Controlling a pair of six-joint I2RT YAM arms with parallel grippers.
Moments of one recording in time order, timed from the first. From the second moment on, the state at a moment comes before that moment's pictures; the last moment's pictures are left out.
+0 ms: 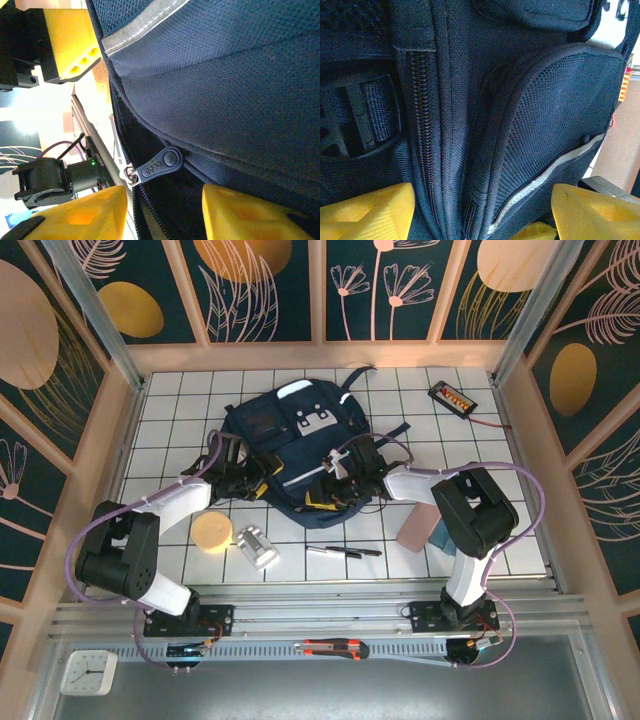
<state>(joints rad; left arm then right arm) -0.32 1.52 0.79 -0.11 0.41 -1.10 0.61 1.80 0.96 -0.06 -0.84 0.64</state>
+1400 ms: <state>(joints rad) -0.37 1.60 0.73 0.50 0.41 -1.64 0.59 1.55 0.92 -0.06 -0.69 0.53</state>
